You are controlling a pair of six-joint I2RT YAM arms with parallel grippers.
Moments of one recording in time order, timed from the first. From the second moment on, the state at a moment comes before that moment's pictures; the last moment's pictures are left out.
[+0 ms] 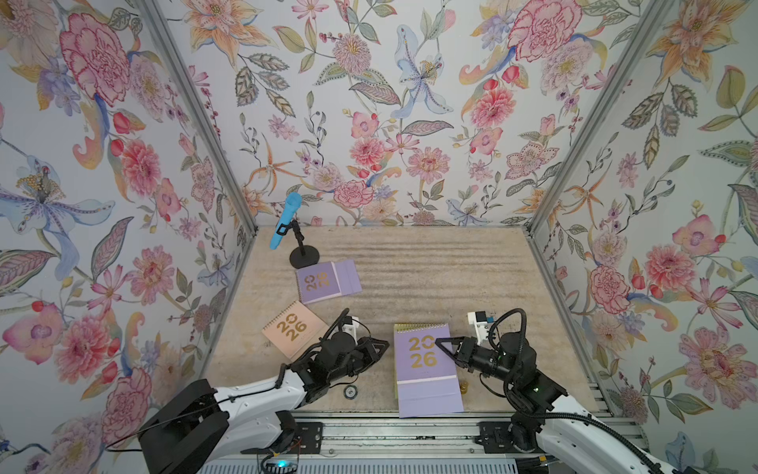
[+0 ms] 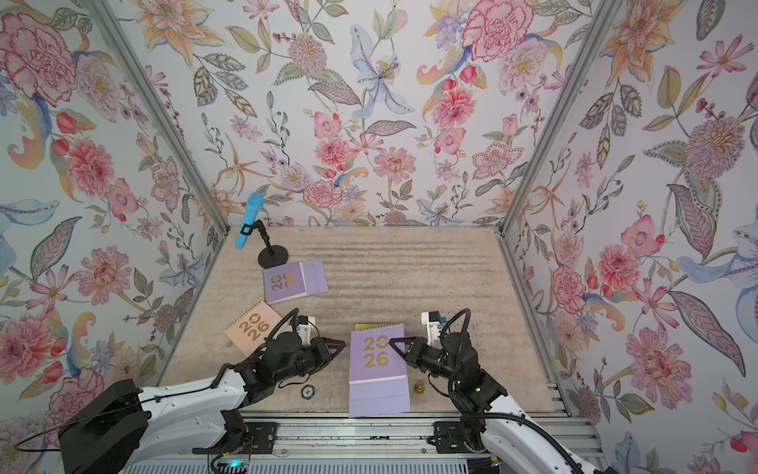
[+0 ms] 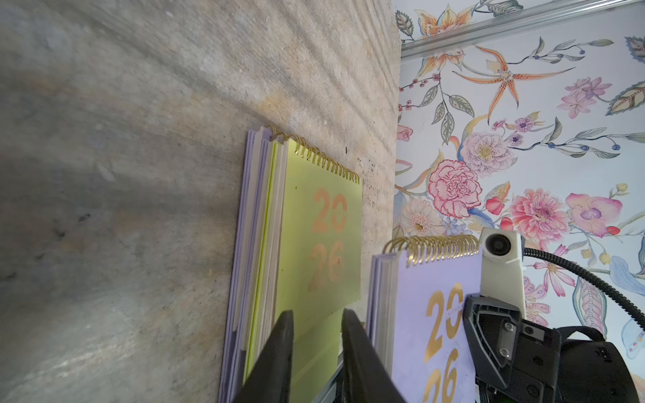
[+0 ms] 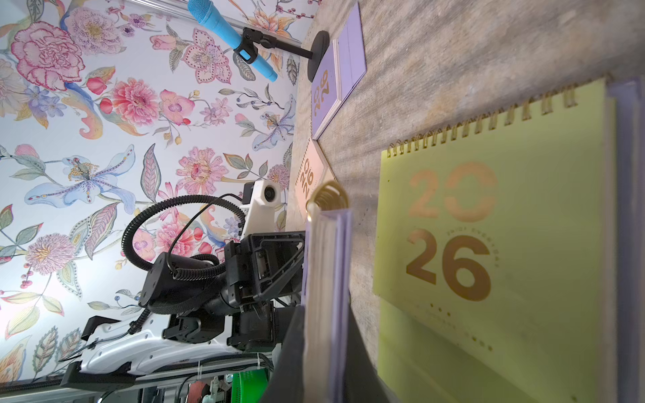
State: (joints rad) left arm -0.88 1.12 0.28 0.39 0.09 -1.31; right arm 0.60 0.62 0.19 0.15 -0.45 1.19
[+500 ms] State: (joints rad) left arm -0.90 1.13 0.26 0.39 0.07 -1.33; right arm 0.60 0.59 0.18 0.15 -0.45 1.19
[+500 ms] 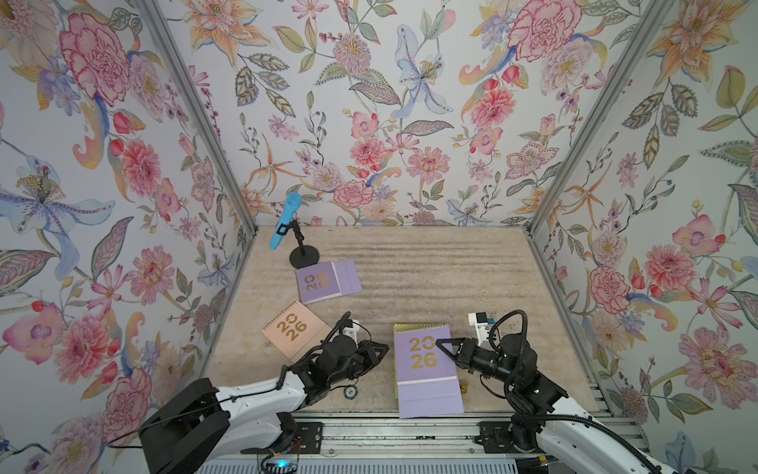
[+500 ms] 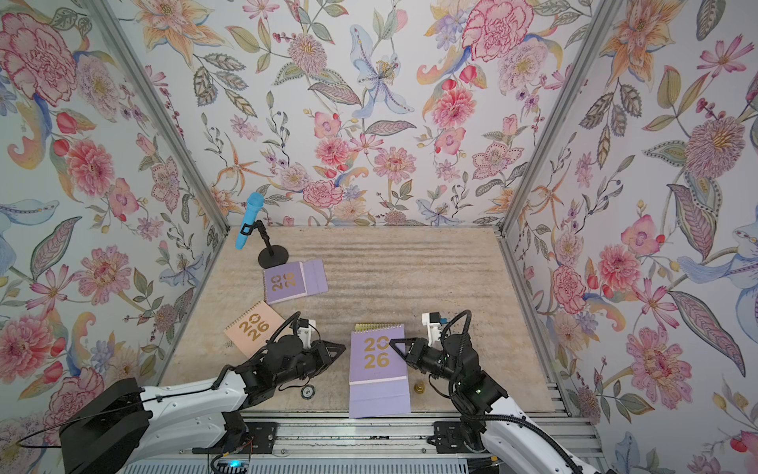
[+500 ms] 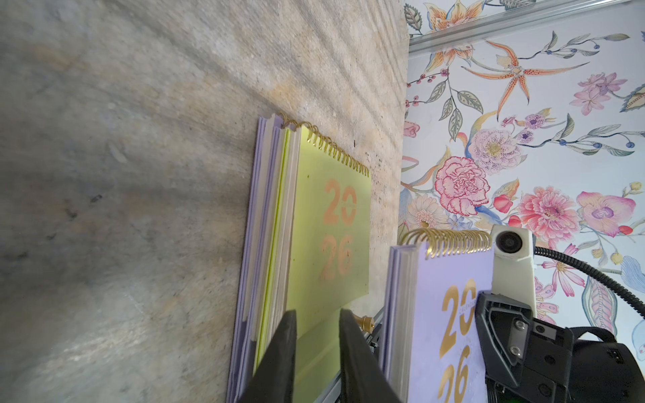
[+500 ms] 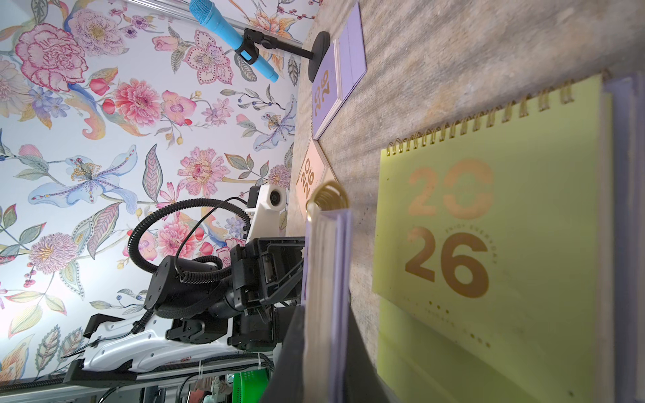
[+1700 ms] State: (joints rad) left arm -0.90 1.27 0.25 0.49 0.08 -1.34; right arm 0.44 0.95 0.22 0.38 -0.55 1.16
